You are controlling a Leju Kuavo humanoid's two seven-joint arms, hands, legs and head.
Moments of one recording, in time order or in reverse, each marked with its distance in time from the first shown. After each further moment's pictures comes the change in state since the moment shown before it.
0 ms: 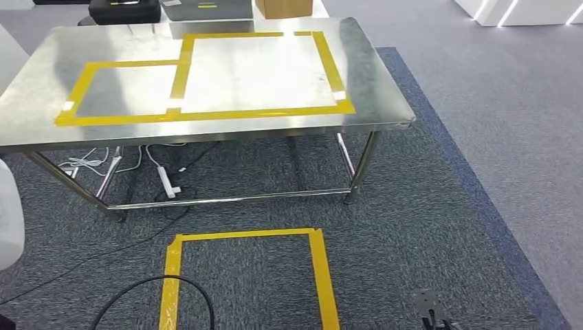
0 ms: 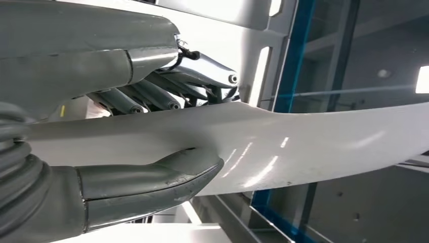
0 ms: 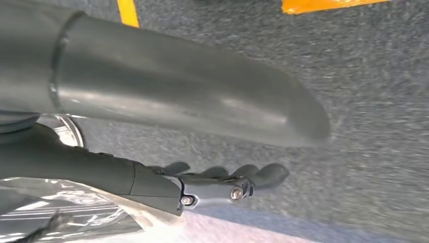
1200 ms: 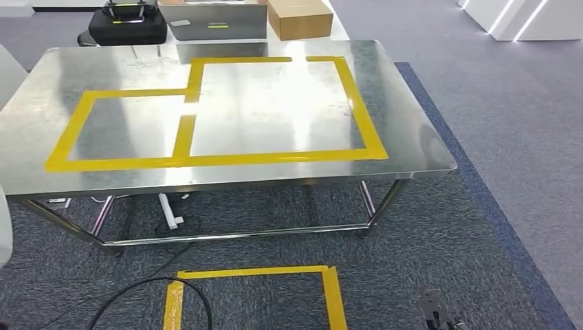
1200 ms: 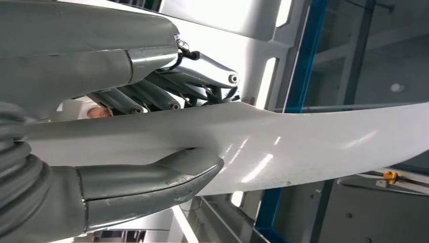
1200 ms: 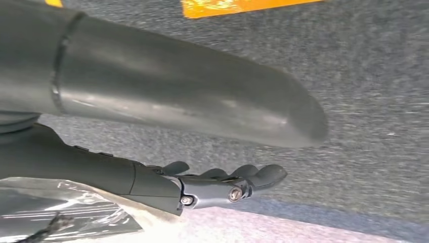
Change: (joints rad) left arm 0.018 -0.009 0.016 -0.023 0.009 0.013 0.000; right arm 0.009 0.001 0.000 0.000 0.017 -0.060 -0.070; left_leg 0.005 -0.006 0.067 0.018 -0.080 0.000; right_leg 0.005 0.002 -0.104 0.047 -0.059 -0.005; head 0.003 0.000
